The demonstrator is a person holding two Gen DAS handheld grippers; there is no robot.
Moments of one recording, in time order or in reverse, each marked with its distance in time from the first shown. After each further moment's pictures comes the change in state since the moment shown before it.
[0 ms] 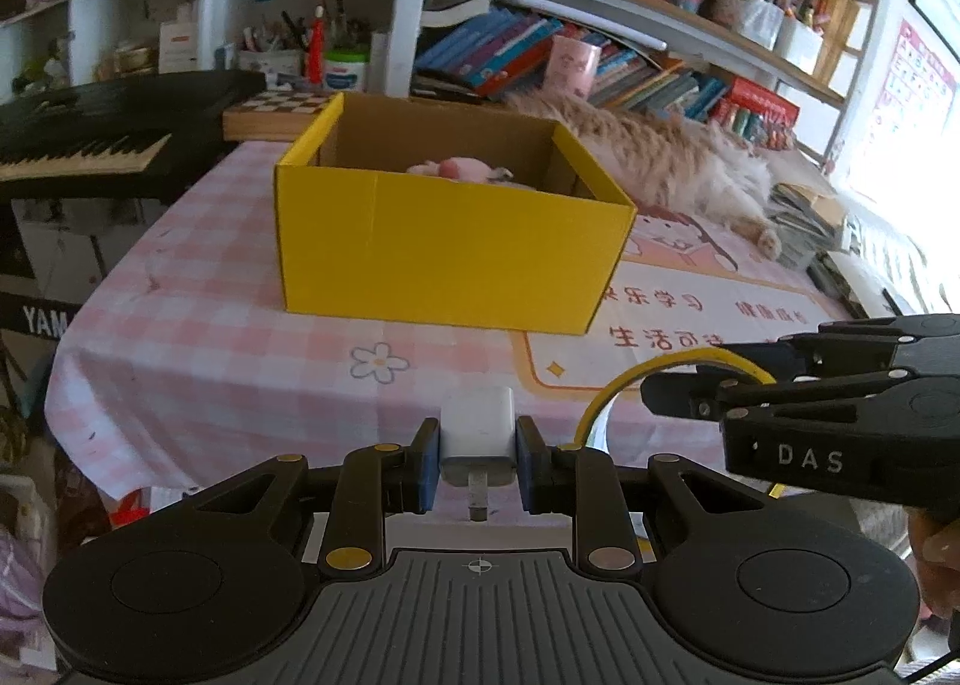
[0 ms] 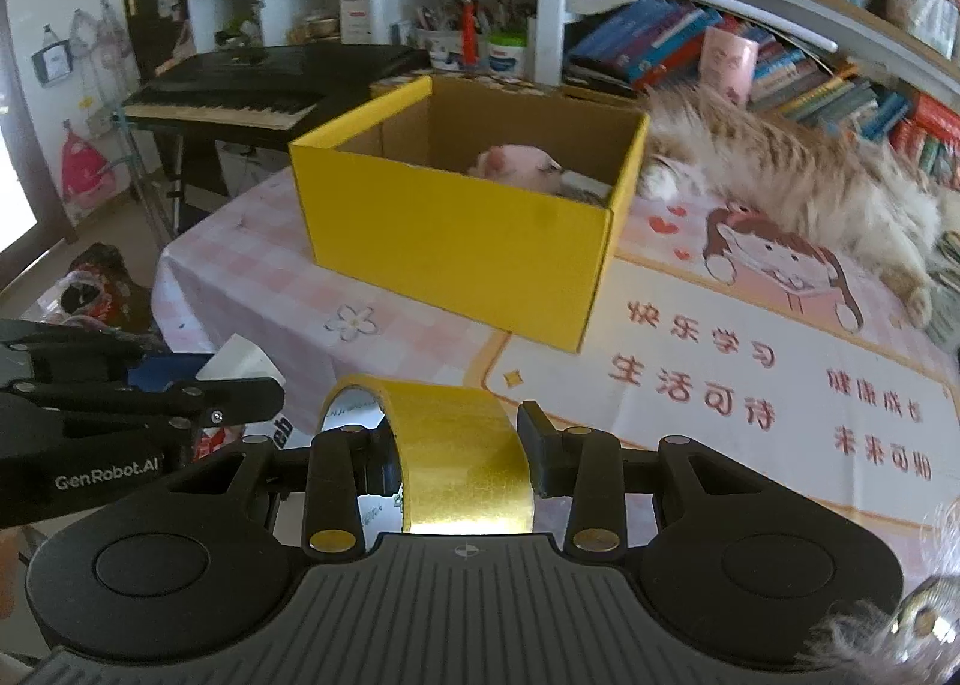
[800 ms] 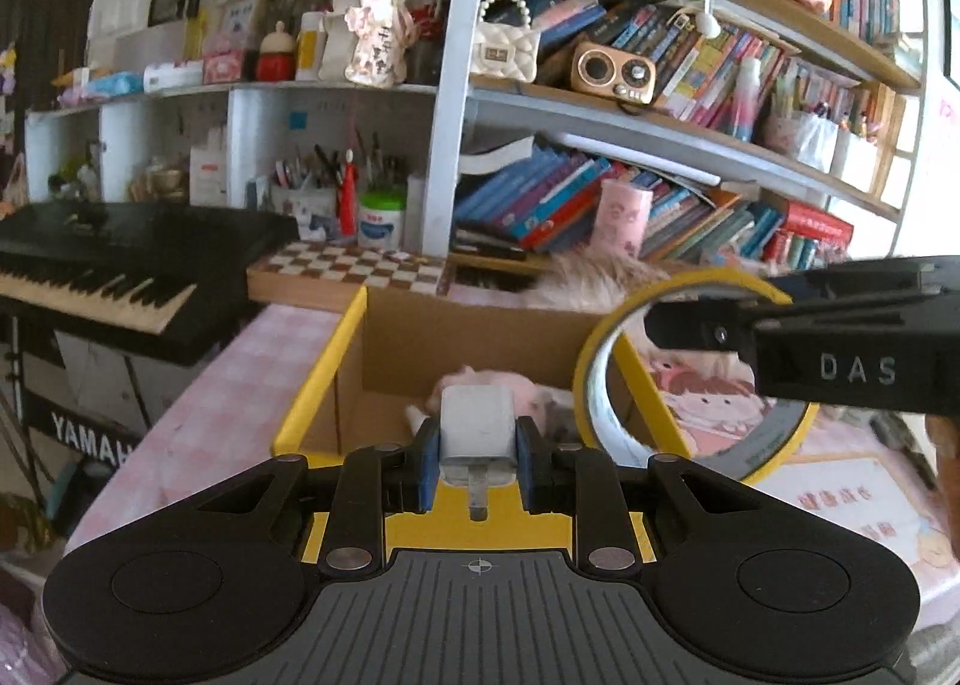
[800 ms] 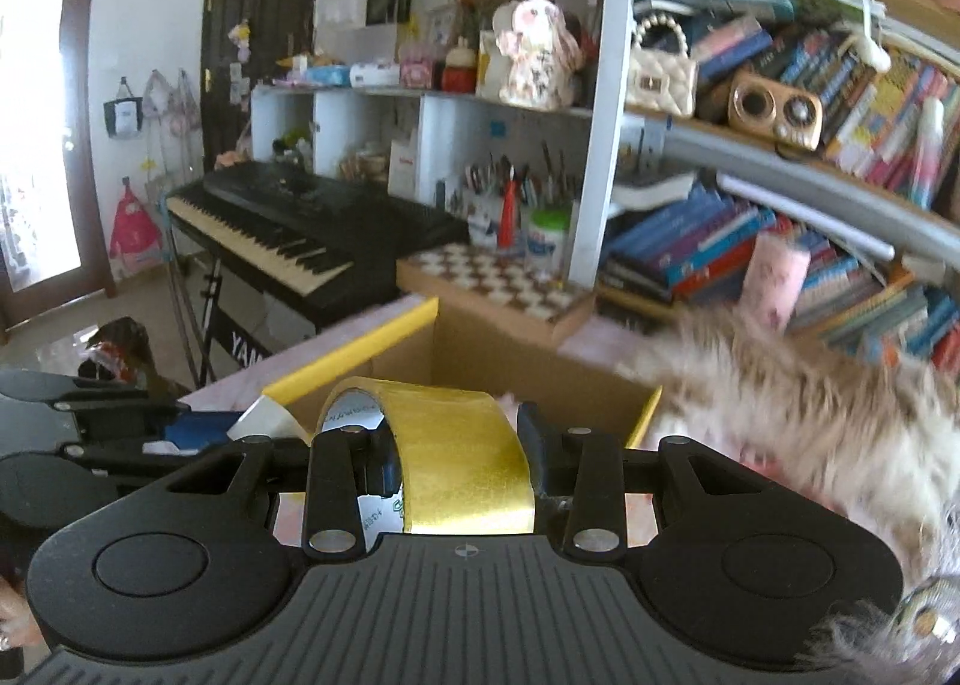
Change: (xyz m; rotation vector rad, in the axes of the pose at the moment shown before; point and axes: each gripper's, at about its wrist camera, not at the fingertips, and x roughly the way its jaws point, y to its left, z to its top) left arm 0.040 -0.009 0.106 0.003 -0.245 0.119; right arm 0.011 -0.045 0.126 -0.160 -0.275 0.091
